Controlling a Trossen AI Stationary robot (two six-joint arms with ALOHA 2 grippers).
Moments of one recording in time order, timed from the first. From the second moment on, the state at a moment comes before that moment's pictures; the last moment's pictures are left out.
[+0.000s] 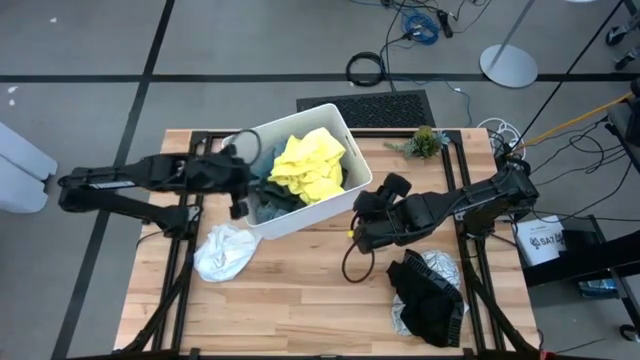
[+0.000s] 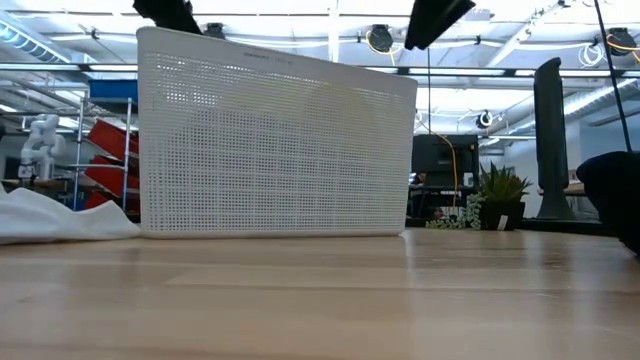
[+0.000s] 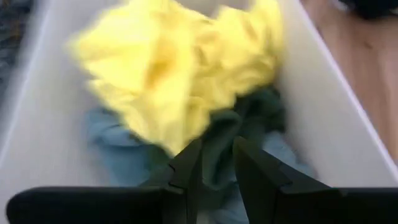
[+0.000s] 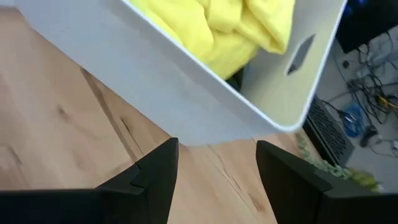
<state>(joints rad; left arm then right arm) 0.06 0.96 1.08 -0.85 -0.24 0.02 0.31 1.65 1.62 -1.30 0.73 0.71</state>
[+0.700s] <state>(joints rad) -0.22 0.97 0.94 -0.70 -0.01 -0.10 0.32 1.65 1.62 -1.23 0.73 0.62</state>
